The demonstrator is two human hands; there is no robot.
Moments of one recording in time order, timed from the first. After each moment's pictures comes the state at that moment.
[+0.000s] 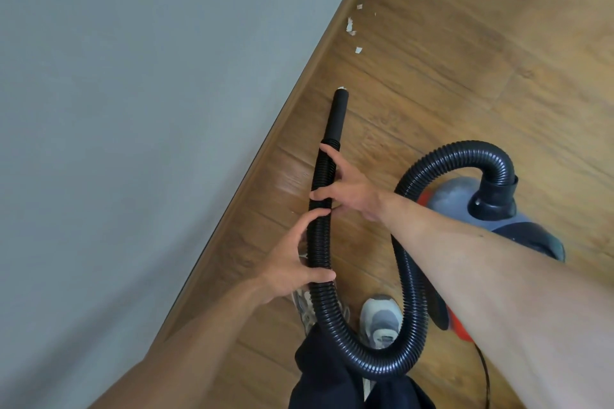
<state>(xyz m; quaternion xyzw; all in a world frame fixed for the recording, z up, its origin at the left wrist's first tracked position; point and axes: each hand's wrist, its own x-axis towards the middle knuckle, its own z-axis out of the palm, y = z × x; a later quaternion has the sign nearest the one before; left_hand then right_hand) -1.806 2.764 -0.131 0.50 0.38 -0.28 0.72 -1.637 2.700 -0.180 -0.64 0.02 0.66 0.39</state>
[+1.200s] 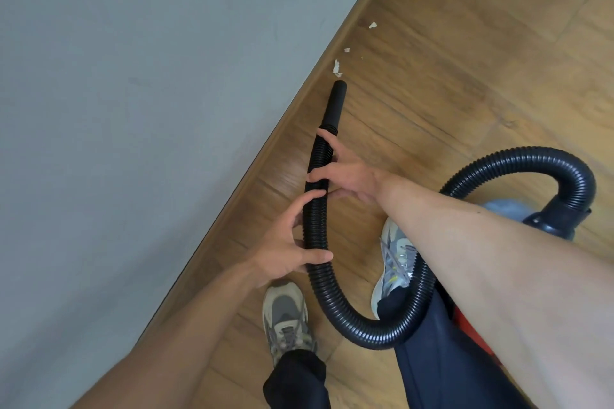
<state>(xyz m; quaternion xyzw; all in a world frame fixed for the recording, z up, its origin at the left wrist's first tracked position) -1.693 2.784 -0.115 0.45 0.42 -0.24 0.75 -1.522 2.737 -0.171 -0.64 -0.02 0.68 0.35</state>
